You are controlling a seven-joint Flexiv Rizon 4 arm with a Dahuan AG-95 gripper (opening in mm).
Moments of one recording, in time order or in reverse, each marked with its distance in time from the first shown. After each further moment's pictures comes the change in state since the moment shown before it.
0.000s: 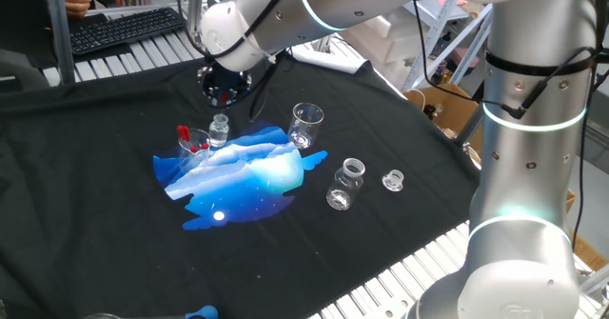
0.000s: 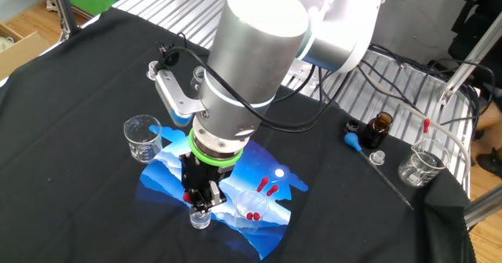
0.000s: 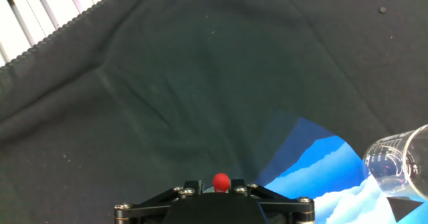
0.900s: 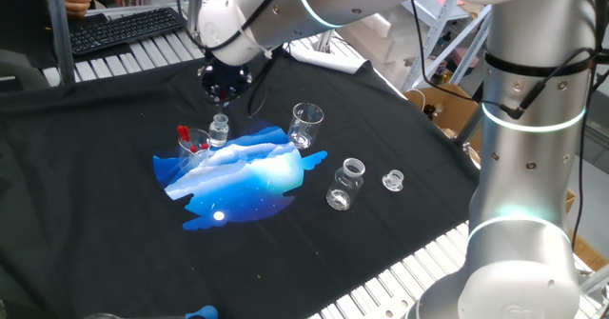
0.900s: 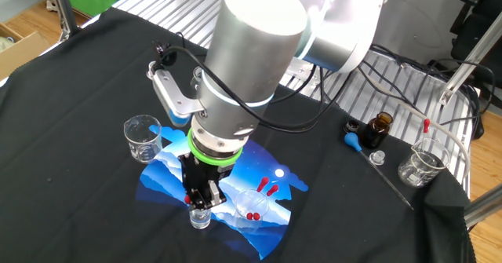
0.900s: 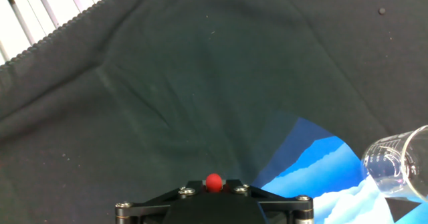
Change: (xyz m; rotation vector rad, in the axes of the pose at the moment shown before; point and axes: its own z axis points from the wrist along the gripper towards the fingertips) arm -0.002 0.001 -0.004 -0.002 0.016 -0.009
